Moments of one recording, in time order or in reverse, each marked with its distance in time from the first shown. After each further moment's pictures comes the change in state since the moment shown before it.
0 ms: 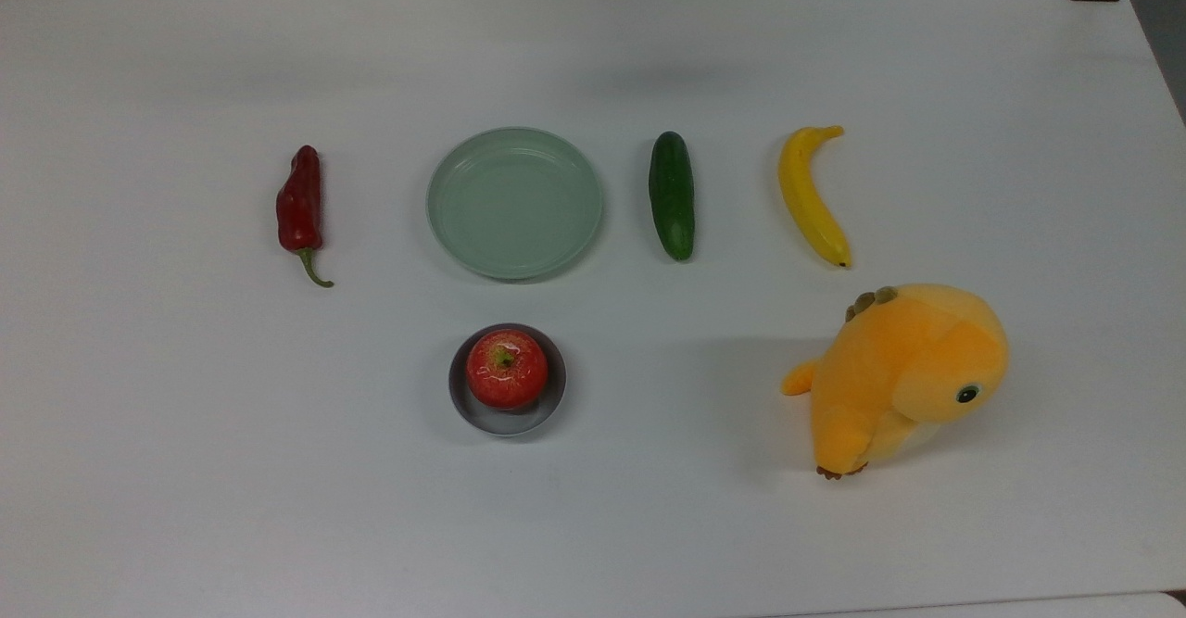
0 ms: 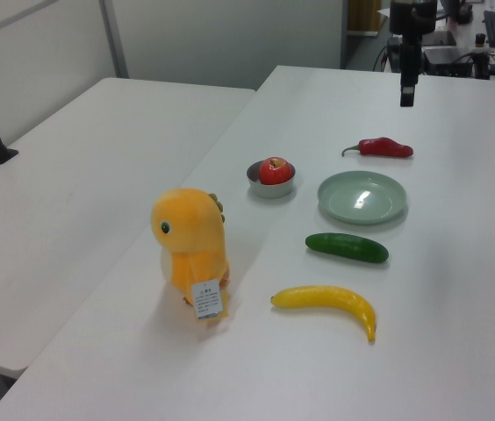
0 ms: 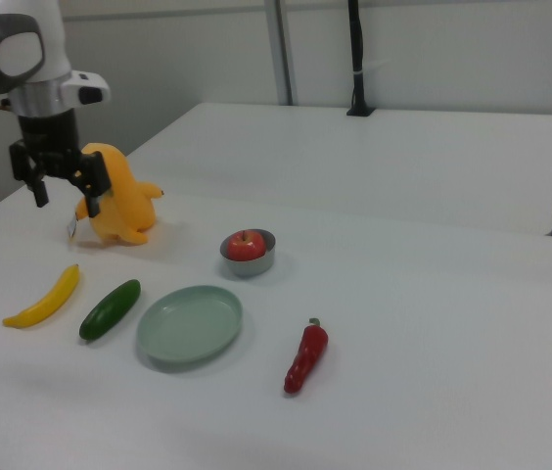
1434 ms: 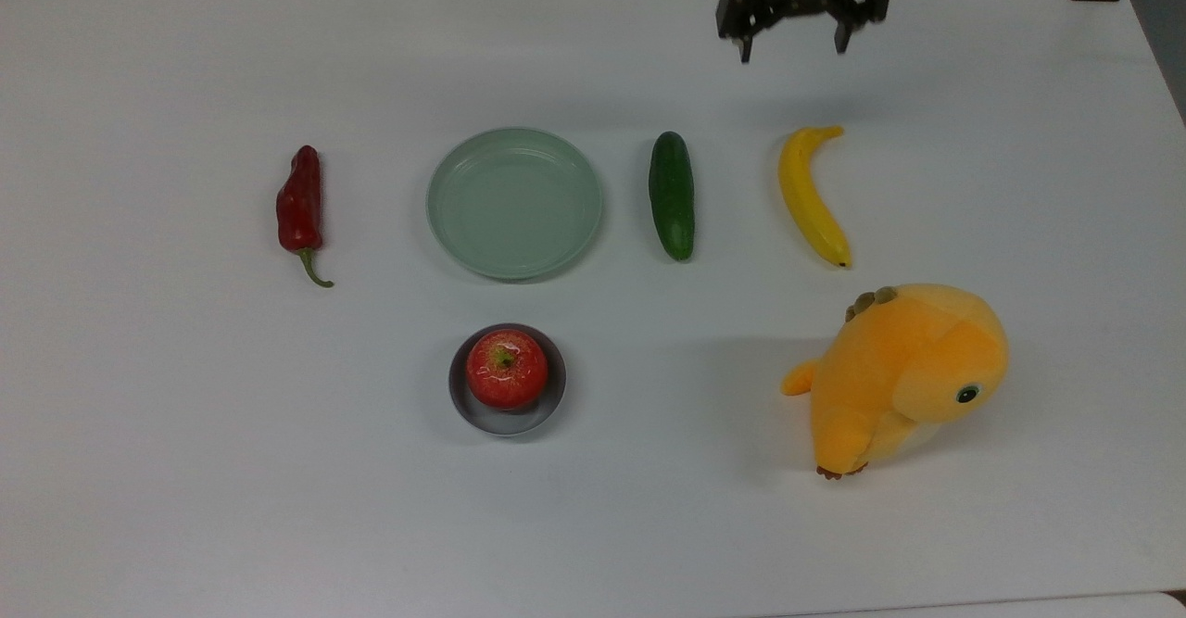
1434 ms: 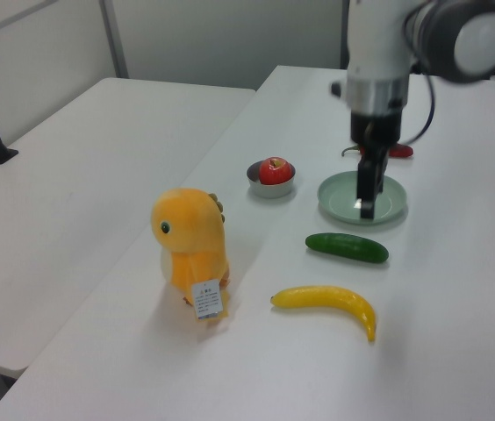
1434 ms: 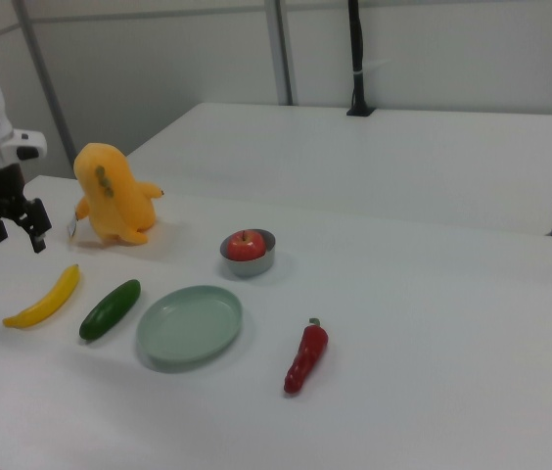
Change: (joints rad) arm 0.112 0.245 0.243 -0.003 -0.073 0.277 0.454
